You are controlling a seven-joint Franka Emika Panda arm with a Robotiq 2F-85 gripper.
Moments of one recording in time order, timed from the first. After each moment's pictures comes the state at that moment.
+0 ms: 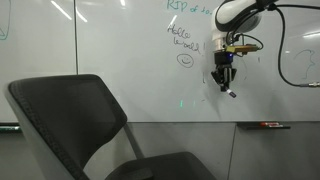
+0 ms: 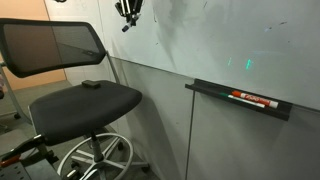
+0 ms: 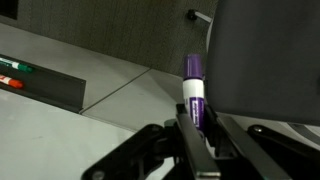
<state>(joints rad) 0.13 0.16 0.05 -1.64 -0.18 1.72 0.15</state>
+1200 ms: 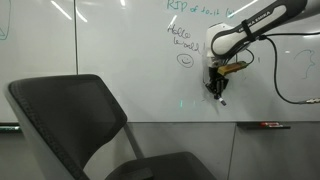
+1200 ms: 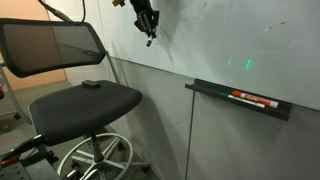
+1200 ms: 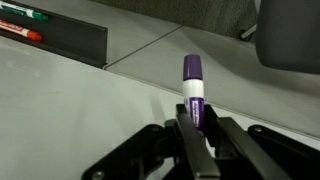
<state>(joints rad) 0.12 0.28 0.02 -1.67 -0.39 2.02 0.27</state>
